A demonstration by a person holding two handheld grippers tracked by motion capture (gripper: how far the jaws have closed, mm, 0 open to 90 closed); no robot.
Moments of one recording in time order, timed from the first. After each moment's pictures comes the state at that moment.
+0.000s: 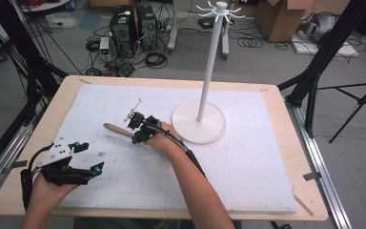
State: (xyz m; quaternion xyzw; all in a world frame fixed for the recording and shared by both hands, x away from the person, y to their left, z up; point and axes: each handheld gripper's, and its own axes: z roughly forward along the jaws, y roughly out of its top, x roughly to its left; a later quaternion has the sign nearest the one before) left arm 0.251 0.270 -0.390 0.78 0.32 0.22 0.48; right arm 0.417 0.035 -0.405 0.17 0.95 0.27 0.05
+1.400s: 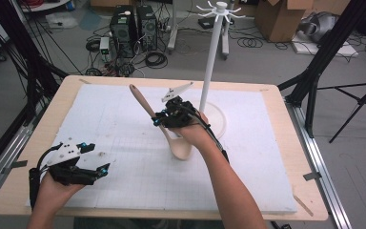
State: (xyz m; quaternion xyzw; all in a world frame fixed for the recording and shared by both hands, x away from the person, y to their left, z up) left arm 0.255 0.257 -0.394 0.79 0.31 0.21 0.48; right arm 0.399 -0.072 -0.327 0.19 0.87 0.44 0.07
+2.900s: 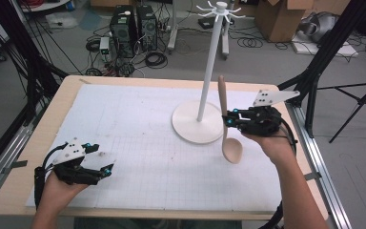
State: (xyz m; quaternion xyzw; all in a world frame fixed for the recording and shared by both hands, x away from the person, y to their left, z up) left arm 0.259 0.249 -0.399 0.80 0.31 0.19 0.47; right arm 0.336 -0.269 -0.276 0.23 0.82 0.51 0.14
